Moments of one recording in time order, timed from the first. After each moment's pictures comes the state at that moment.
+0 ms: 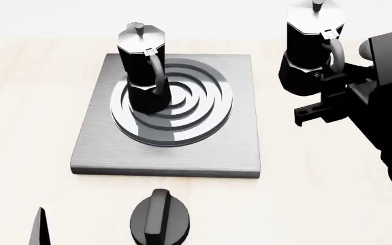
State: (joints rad) left arm 0.13 -0.44 0.32 0.52 -0.27 0.08 -0.45; right arm 1.41 0.78 -1.46 0.57 1.32 -0.01 -0.02
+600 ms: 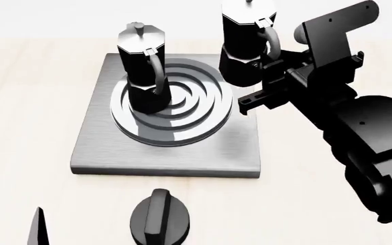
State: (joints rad) left arm 0.13 -0.45 0.32 0.52 -0.27 0.09 -0.46; right arm 1.44 0.57 -1.45 0.70 1.31 0.00 -0.12
